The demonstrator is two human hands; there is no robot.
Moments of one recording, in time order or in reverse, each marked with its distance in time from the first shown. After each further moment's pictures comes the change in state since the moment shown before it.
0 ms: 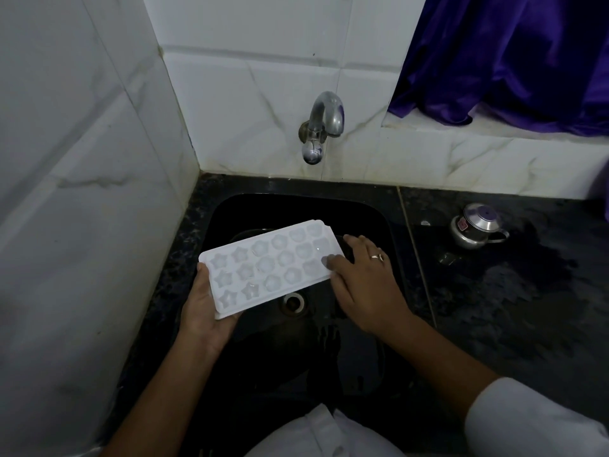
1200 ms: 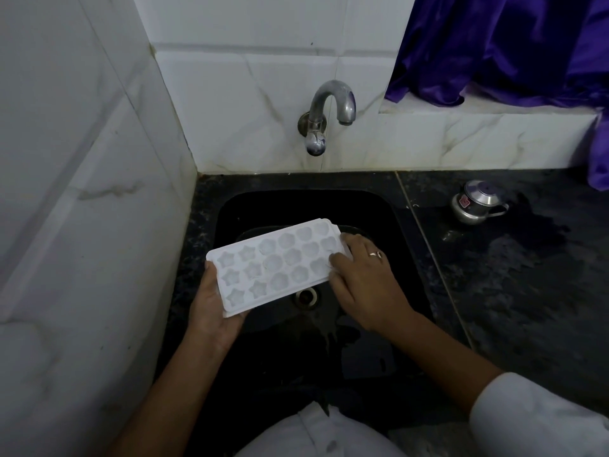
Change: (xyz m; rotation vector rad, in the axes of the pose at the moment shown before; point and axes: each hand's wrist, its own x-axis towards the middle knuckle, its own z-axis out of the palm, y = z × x) left_hand 0.003 0.034 -0.015 0.052 -0.097 -0.033; right_hand -0.005 -0.047 0.021 -0.011 0.044 0.070
